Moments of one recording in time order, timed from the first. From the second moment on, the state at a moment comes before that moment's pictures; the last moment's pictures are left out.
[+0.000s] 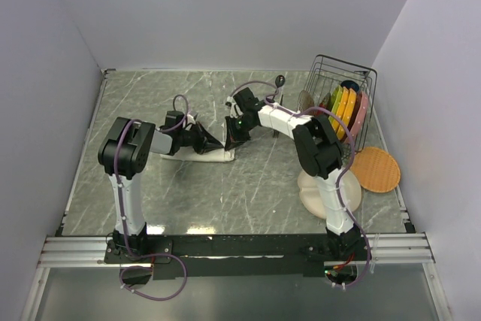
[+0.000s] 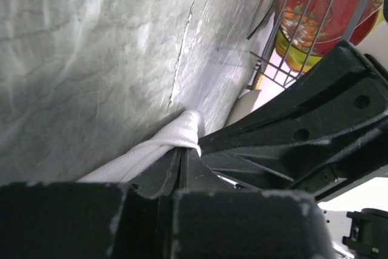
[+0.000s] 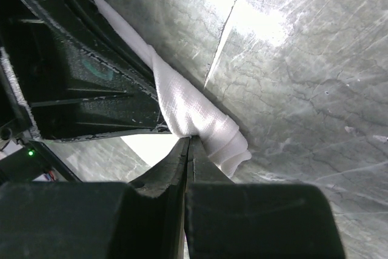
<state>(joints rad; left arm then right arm) -0.24 2.07 0.93 0.47 0.83 -1.09 0.58 2.25 1.71 -0.58 -0.48 0.39</state>
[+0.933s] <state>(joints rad) -0.21 2.02 0.94 0.25 0.86 -0.86 0.58 2.27 1.76 -0.62 -0.49 0.36</state>
